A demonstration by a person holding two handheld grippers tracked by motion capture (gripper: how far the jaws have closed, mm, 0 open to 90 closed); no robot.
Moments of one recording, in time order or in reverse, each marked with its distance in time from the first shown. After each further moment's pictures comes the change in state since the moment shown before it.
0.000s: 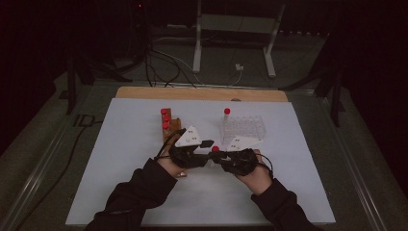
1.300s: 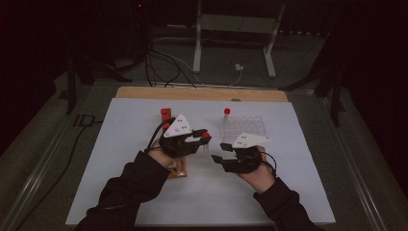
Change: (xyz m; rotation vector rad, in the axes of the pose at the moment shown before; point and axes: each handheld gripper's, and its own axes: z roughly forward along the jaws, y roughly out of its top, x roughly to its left) left arm 0.021 0.020 -0.035 -0.051 0.095 0.010; right arm -0.008 0.000 -0.010 -0.072 -0.017 0.047
